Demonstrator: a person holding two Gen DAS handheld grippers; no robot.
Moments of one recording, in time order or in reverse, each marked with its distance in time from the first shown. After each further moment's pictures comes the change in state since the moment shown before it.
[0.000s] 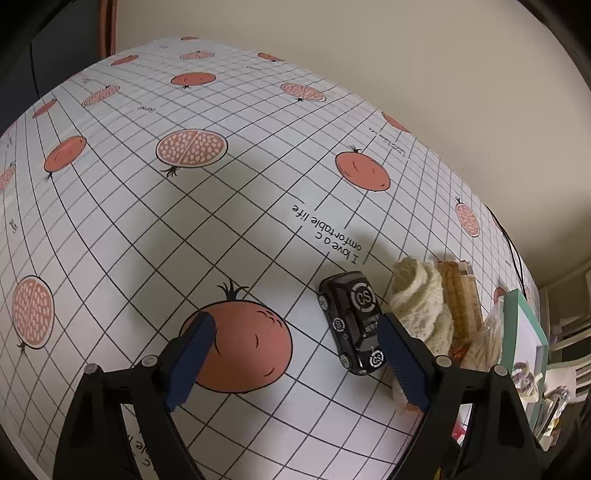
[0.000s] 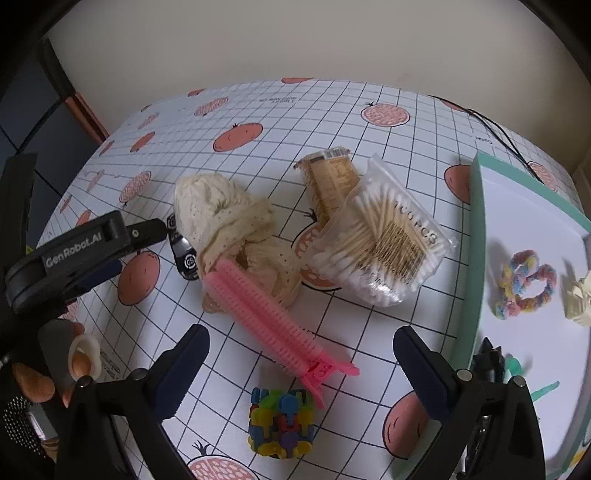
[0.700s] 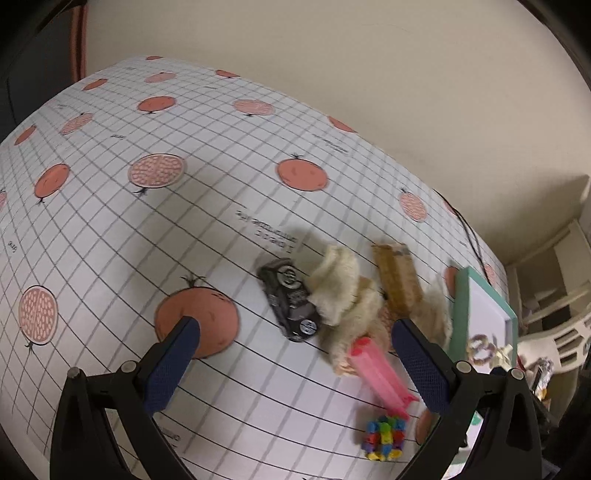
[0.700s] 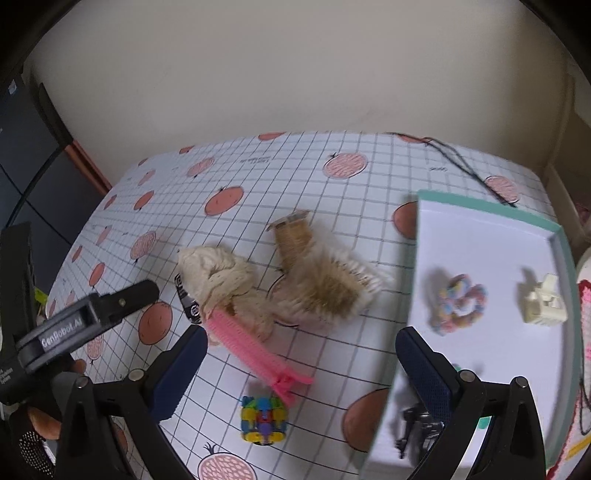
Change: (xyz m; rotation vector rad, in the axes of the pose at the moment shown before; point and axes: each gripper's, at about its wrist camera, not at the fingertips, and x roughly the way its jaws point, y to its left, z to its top) left arm -0.046 -0.028 -0.011 0.083 -0.013 -0.077; right arm -0.057 -0.031 0.010 0.100 -0.132 0.028
